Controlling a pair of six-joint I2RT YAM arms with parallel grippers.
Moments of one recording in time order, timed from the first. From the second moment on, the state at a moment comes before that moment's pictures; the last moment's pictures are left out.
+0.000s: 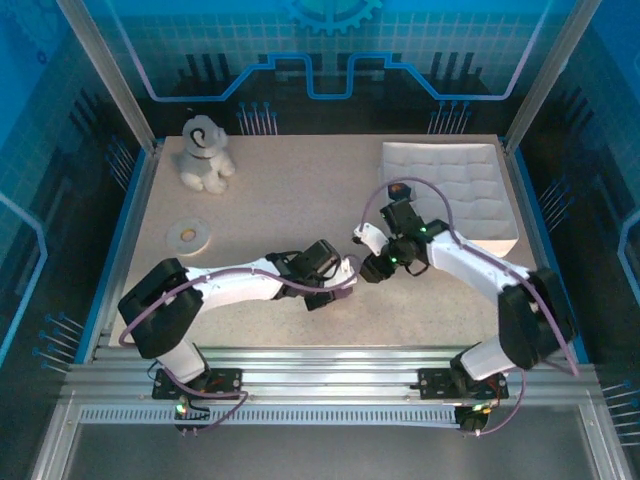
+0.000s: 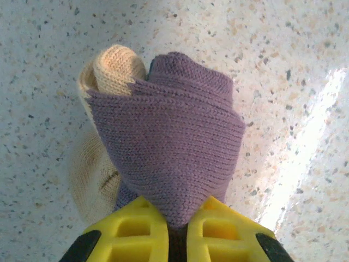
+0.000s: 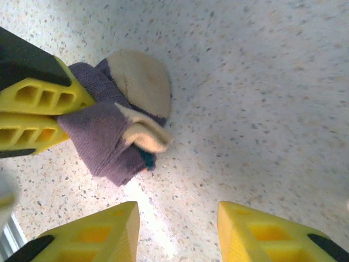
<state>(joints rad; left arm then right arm) -0.85 1.66 0.96 -0.43 0.05 0.27 0.48 1.39 0.90 -0.57 -0.33 -0.32</state>
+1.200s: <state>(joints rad) -0.58 1.69 0.82 -0.08 0.58 -0.41 0.57 1.09 0.59 -0.26 -0.08 0.44</state>
